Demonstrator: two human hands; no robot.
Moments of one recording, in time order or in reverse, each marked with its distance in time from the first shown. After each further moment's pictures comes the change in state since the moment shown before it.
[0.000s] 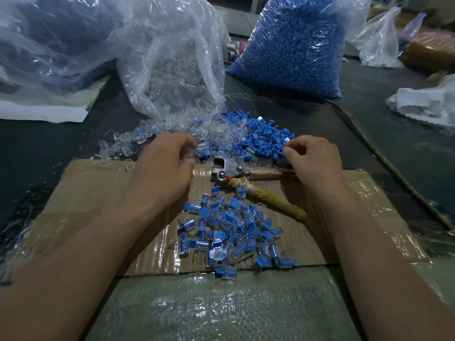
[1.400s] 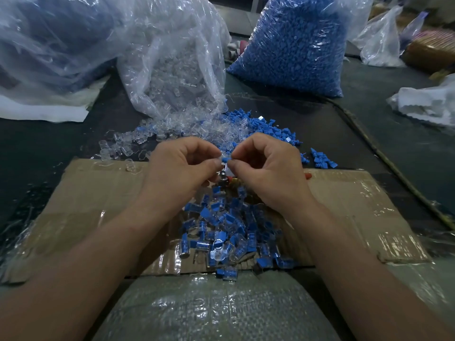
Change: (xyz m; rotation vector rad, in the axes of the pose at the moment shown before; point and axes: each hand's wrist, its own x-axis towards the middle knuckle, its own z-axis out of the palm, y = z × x) left_hand -0.016 0.028 -0.006 -0.678 -0.088 -0.135; right_hand -0.048 -0.067 0.006 0.545 -0.176 -0.356
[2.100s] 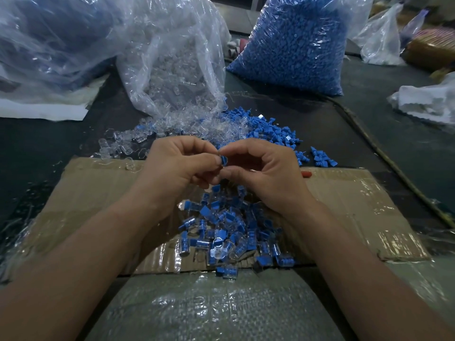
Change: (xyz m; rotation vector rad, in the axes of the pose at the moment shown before) left_hand 0.003 0.007 -0.004 -0.297 -0.091 -0.183; right_hand -0.001 0.007 -0.001 0.183 -0.106 -0.144
